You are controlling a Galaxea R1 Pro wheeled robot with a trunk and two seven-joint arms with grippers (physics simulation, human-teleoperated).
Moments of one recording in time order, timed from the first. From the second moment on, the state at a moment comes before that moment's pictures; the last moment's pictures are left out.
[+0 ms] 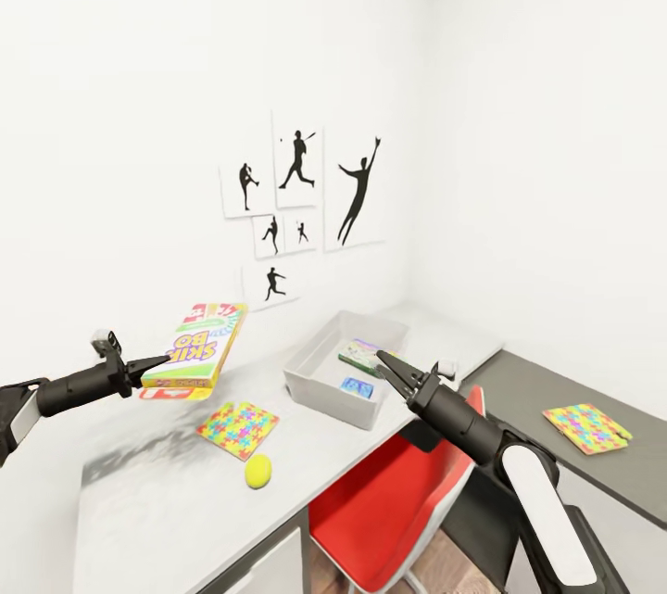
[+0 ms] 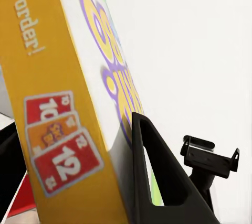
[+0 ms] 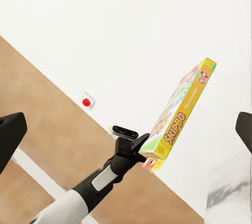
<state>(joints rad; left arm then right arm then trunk) -0.92 0.51 0.18 -0.31 0.19 0.85 -1.55 -0.28 -0.04 0.04 -1.58 -1.11 0.72 0.50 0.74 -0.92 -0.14</state>
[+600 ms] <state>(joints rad) -0.92 0.51 0.18 -0.34 0.19 0.85 -1.55 -0.28 -0.04 0.04 -1.58 -1.11 0.72 0.50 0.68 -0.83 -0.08</state>
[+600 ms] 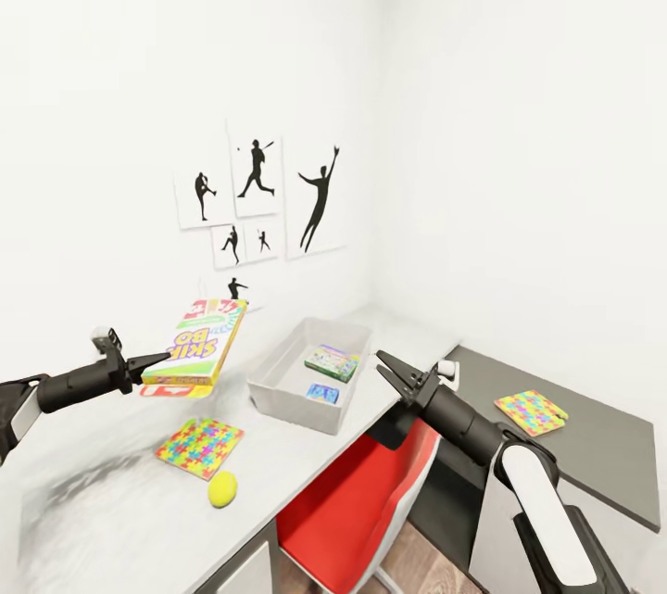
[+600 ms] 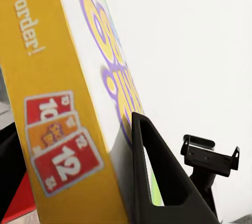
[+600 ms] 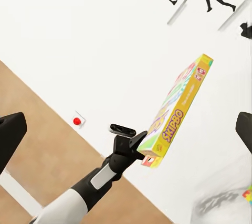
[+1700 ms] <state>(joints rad) -0.92 0.51 0.18 -0.34 0.20 0.84 -1.55 -0.28 -0.05 0.04 -1.58 -1.11 0.71 0.50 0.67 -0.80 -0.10</state>
